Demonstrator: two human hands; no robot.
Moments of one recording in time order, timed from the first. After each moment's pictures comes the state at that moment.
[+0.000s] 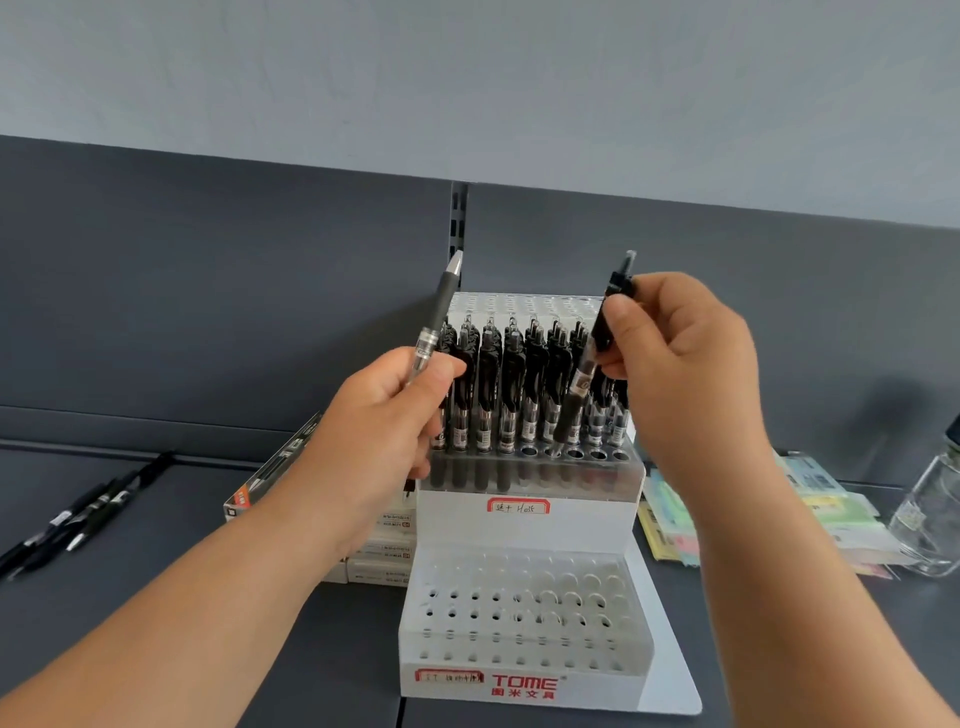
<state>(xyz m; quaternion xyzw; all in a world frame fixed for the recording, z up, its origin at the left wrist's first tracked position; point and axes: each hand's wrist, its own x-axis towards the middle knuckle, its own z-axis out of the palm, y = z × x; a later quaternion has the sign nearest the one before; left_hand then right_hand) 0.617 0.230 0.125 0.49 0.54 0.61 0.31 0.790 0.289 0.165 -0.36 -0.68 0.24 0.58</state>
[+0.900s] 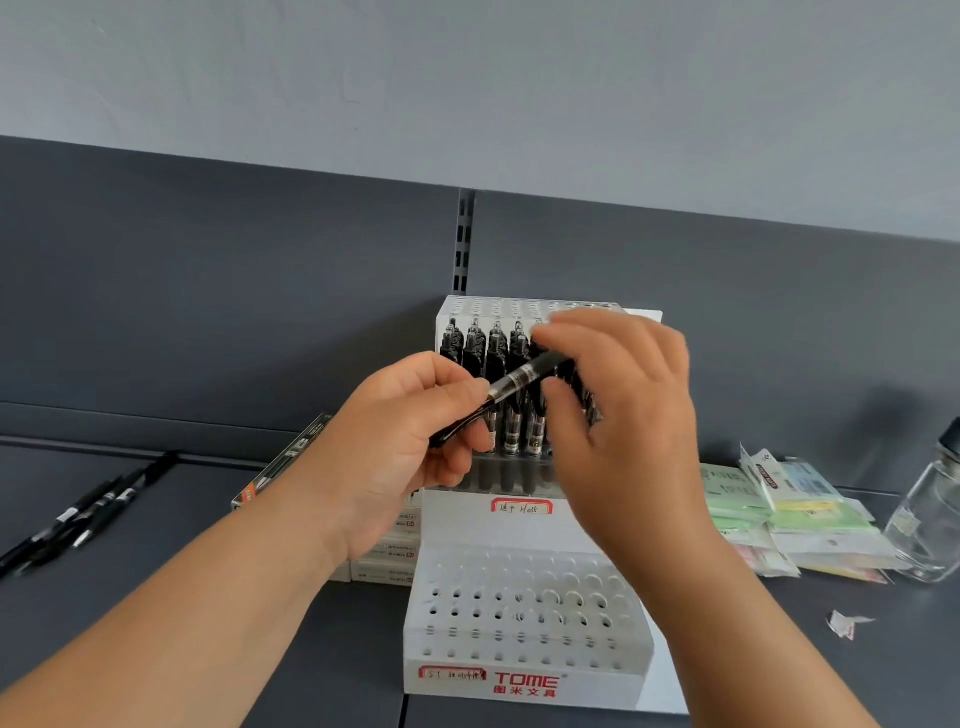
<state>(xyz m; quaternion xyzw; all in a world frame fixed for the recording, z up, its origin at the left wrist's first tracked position) 0.623 0.216 0.139 0.47 0.47 0.61 0.43 0.770 0.272 0.131 -0.29 -0.77 -0.08 0.56</state>
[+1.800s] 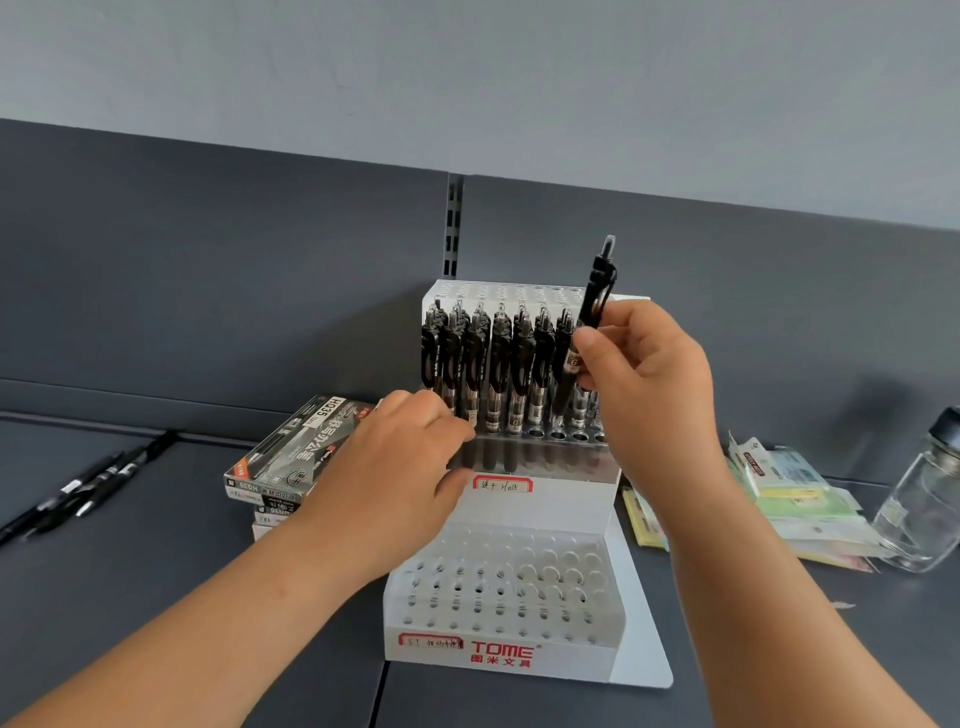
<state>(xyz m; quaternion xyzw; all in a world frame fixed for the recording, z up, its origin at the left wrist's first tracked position) 0.625 0.224 0.081 0.72 0.62 0.28 -0.16 0.797 0.295 0.139 -0.37 -0.68 0.28 0.57</state>
